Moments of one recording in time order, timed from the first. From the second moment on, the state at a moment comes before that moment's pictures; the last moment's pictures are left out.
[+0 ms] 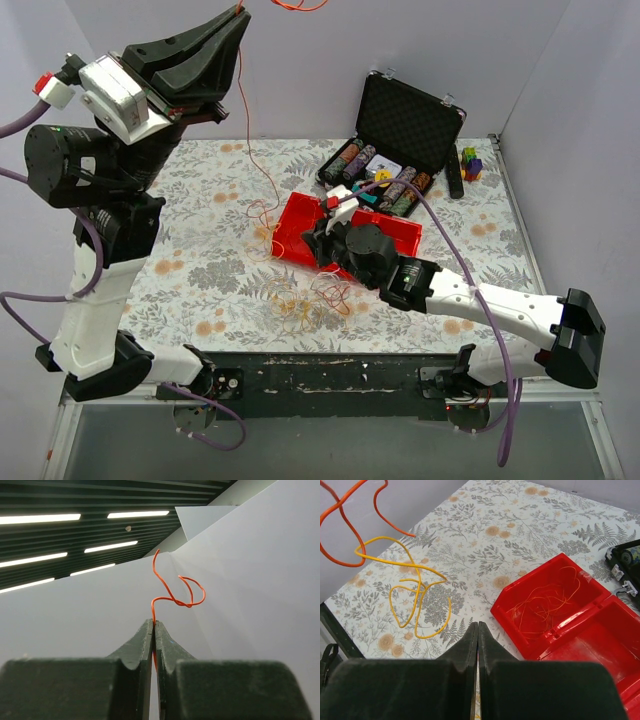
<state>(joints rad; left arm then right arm) -0.67 1.33 2.13 0.07 0.30 0.25 1.15 1.28 1.01 0.09 0.37 0.26</state>
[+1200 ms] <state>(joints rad) -0.67 1.32 2.13 0.06 0.34 0.24 1.15 1.30 0.94 0.32 0.07 0.29</state>
